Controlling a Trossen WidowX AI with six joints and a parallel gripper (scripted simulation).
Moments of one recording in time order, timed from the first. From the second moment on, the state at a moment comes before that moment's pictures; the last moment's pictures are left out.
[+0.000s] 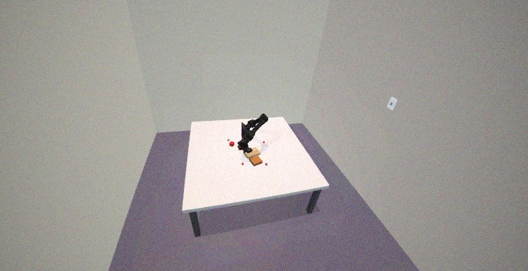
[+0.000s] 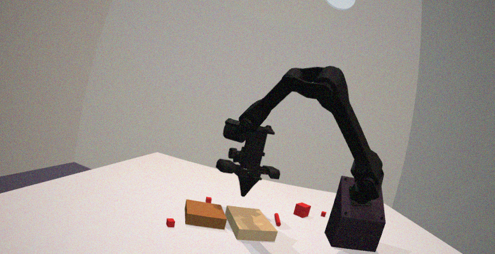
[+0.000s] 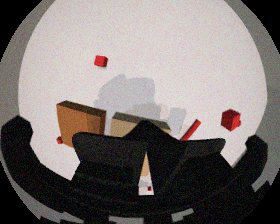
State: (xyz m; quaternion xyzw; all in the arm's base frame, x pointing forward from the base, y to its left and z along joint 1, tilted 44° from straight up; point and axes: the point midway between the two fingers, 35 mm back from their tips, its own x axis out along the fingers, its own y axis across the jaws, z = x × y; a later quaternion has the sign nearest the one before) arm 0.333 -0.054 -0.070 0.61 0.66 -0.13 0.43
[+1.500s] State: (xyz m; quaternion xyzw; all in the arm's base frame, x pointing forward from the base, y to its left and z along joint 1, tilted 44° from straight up) arm 0.334 -0.014 -0.110 0.63 0.65 -0.18 0.39
